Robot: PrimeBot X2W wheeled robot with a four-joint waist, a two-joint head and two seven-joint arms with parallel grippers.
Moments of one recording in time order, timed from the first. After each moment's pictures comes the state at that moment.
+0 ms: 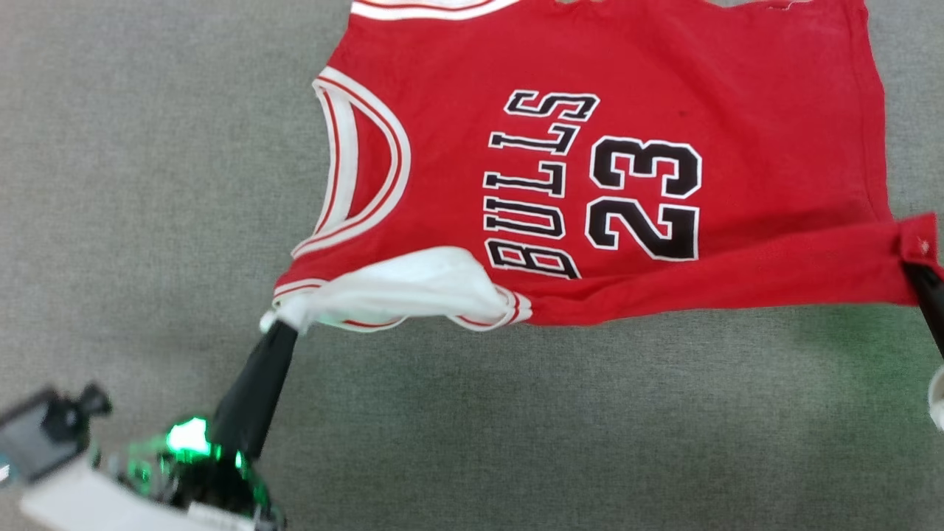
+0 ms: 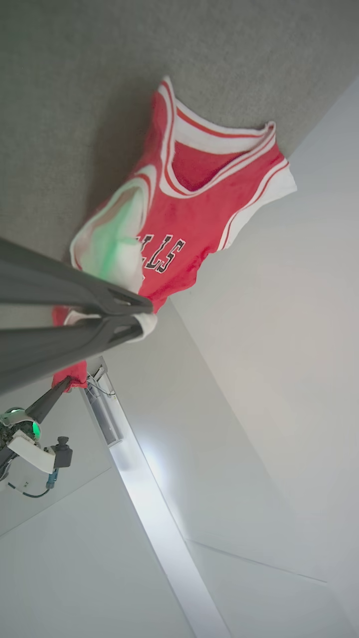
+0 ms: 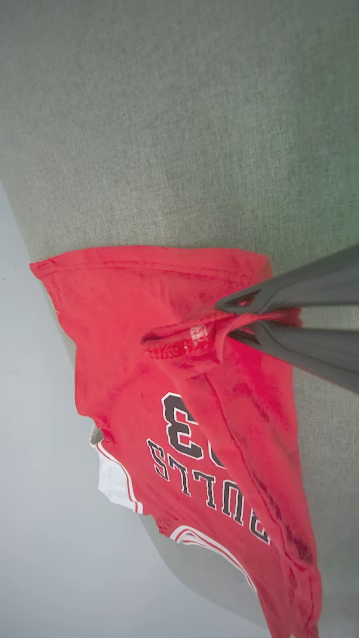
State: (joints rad) left arm -0.02 0.61 -0.32 -0.47 -1.40 -0.13 -0.24; right arm -0.15 -0.14 -0.31 -0.35 0.65 0.13 0.65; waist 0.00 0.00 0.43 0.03
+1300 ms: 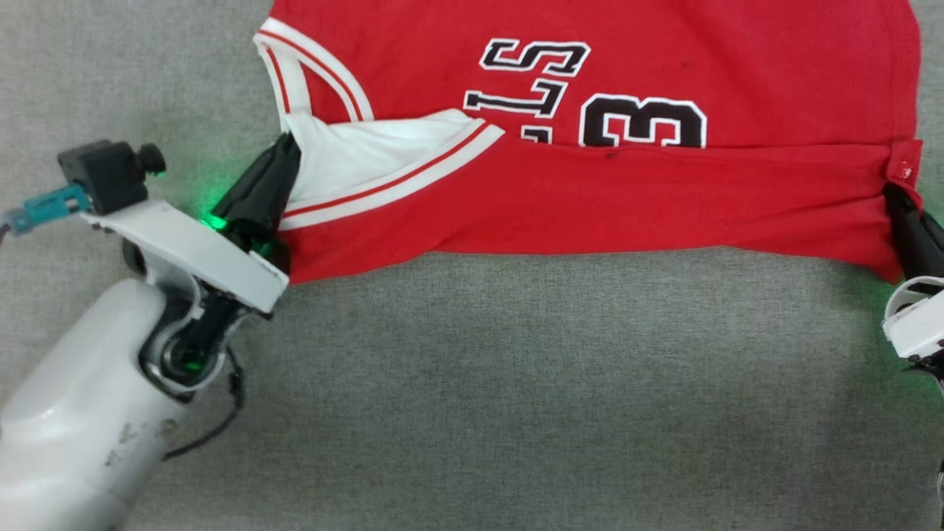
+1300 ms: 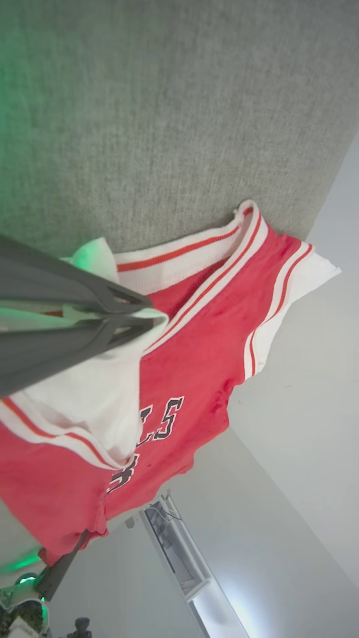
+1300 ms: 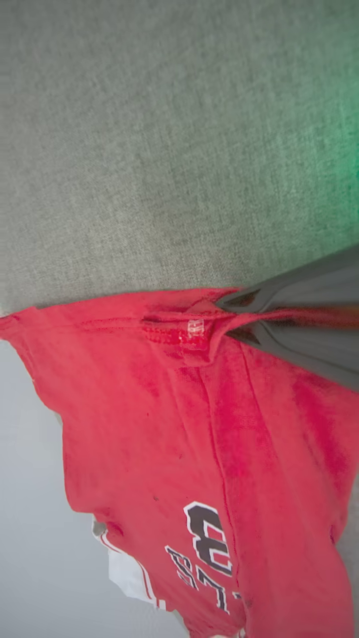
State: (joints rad) left arm -0.75 0.59 -0.65 0.34 -1.28 -0.14 -0.18; right arm -0.37 -0.16 -0.22 -0.02 0.57 0.13 0.40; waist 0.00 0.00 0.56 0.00
